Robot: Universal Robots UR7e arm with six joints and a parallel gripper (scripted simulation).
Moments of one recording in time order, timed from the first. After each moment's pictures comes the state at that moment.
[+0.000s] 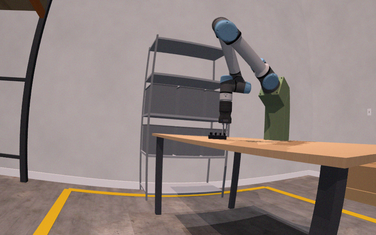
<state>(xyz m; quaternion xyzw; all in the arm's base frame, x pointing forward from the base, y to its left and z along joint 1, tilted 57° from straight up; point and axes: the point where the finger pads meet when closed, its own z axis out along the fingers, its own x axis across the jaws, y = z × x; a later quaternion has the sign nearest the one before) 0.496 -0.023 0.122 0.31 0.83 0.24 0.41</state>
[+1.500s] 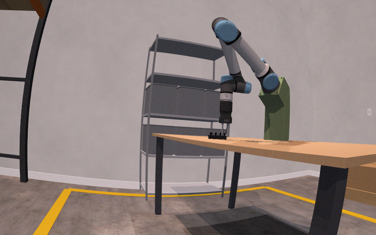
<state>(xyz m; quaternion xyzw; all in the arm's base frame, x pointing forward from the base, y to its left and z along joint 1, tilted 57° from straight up) 0.496 -0.023 0.122 0.26 0.84 0.22 0.42</state>
